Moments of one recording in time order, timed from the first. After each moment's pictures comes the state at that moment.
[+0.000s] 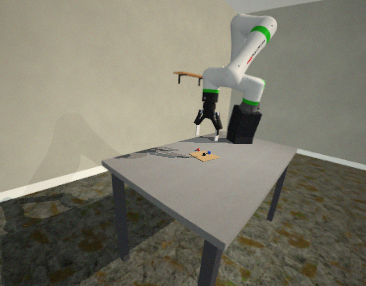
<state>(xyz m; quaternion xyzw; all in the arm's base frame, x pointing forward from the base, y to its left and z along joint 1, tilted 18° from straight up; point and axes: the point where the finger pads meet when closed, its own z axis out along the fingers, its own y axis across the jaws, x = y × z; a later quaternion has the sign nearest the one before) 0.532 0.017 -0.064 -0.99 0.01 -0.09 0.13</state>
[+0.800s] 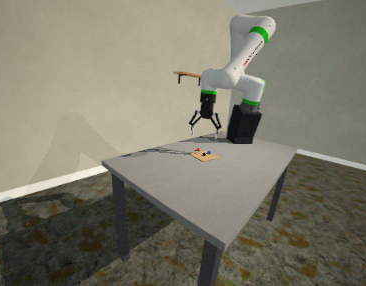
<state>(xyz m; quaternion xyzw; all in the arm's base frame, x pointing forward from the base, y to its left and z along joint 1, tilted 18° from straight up) 0.522 -0.008 -0.080 -0.96 -0.26 -0.11 0.09</state>
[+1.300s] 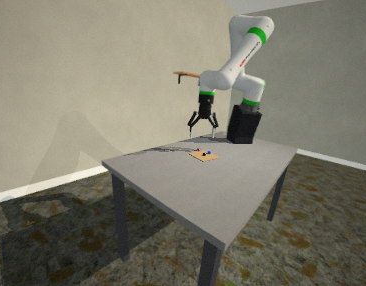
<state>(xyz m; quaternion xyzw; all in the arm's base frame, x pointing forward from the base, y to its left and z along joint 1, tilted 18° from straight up) 0.511 -0.029 -0.093 -0.87 -0.48 -0.13 0.06</state>
